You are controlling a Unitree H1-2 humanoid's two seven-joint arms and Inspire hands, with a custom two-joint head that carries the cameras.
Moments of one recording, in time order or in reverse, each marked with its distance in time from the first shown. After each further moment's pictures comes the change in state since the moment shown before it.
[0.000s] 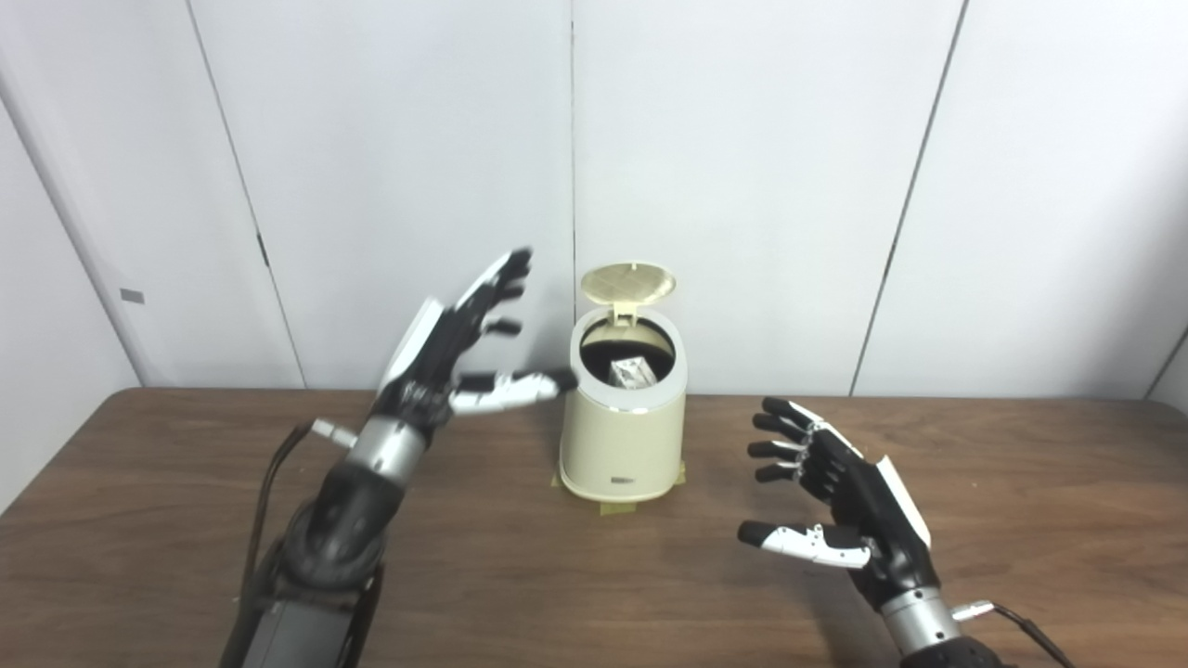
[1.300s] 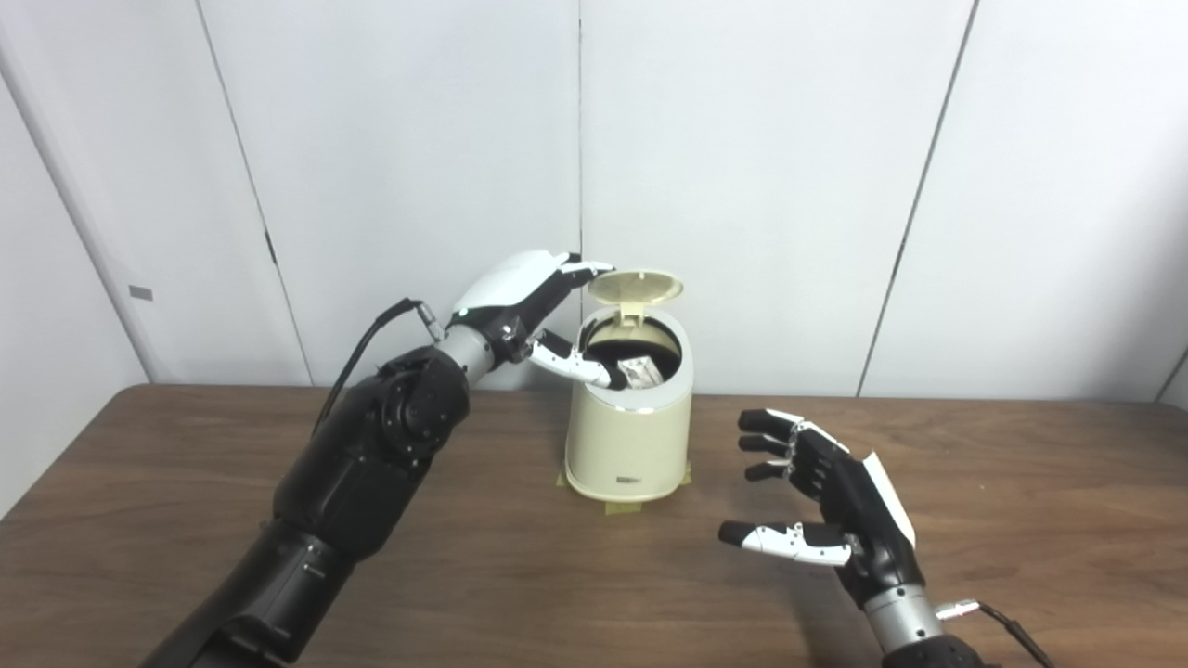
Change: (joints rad) left arm -0.263 0.089 -0.238 0.277 0.327 -0.044 -0.122; right arm -0.001 0.053 0.003 -0.045 -0.083 0.050 -0.009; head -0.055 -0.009
